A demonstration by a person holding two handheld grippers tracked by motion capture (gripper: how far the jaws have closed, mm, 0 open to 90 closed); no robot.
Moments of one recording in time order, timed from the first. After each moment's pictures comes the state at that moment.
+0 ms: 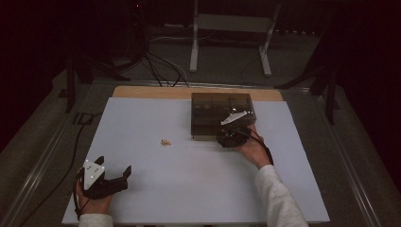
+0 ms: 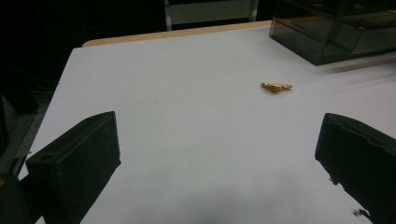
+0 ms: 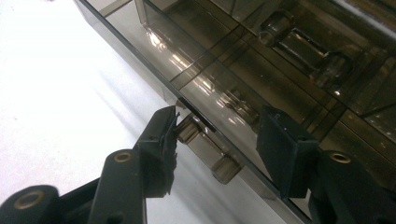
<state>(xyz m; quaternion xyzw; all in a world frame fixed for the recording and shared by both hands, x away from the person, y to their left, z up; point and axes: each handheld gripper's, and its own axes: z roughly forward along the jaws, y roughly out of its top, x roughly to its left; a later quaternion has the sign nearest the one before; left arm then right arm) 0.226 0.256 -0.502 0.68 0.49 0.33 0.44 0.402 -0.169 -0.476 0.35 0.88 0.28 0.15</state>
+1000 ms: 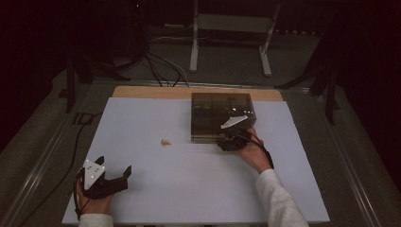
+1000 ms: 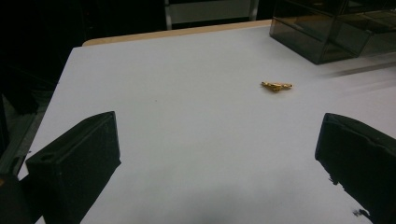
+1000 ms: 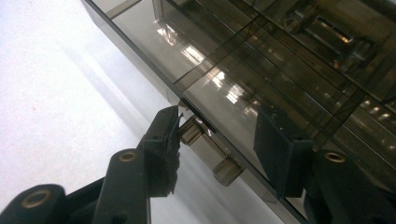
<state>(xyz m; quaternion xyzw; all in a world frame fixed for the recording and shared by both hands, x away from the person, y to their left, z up) 0.226 0.256 -0.502 0.68 0.49 0.33 0.44 0.389 -0.169 -0.478 0.35 0.88 0.29 0.15</state>
